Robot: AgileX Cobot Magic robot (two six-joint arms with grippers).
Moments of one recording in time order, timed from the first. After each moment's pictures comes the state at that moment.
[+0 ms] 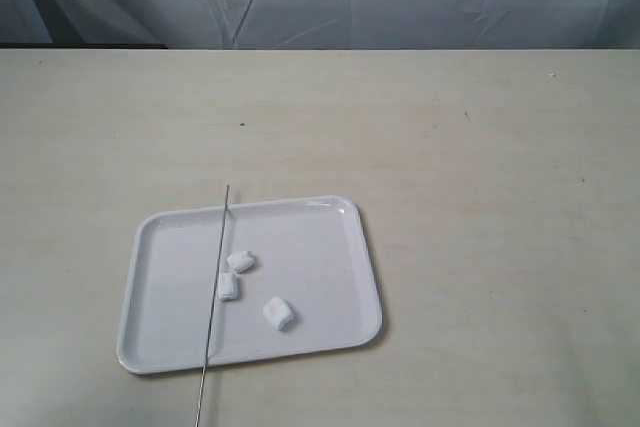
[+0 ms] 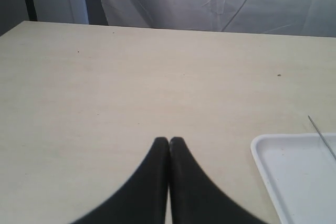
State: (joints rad) left arm 0.03 0.00 0.00 0.00 0.35 -0.05; right arm 0.00 0.01 0.00 -0.06 0.36 -0.01
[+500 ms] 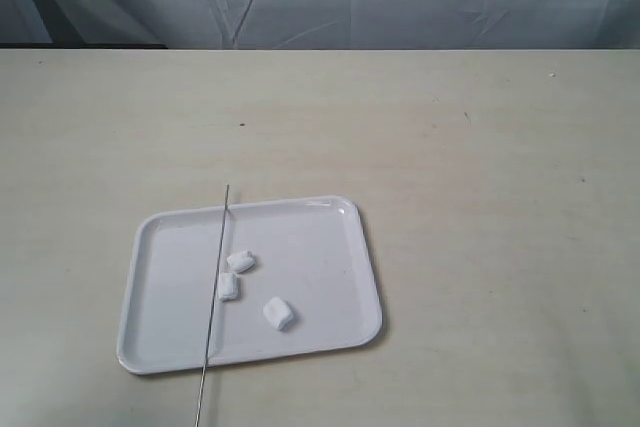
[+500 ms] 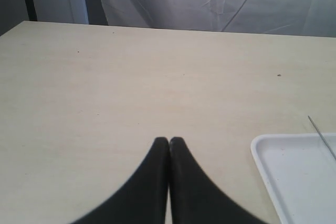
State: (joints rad) left arm 0.03 0.00 0.00 0.00 0.35 -0.05; right arm 0.00 0.01 0.00 -0.04 0.35 -0.03
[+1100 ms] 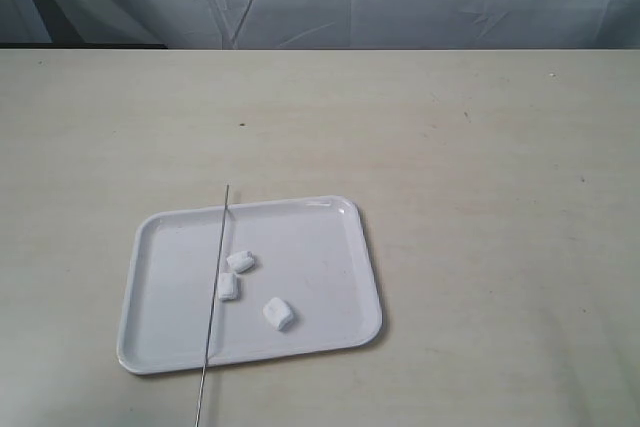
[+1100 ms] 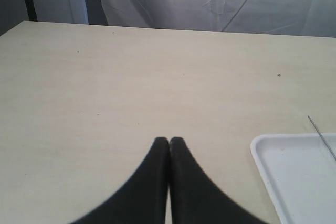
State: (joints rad) left arm 0.03 0.00 0.00 0.00 0.35 -0.05; right arm 0.00 0.01 0.00 -0.01 0.27 -0.03
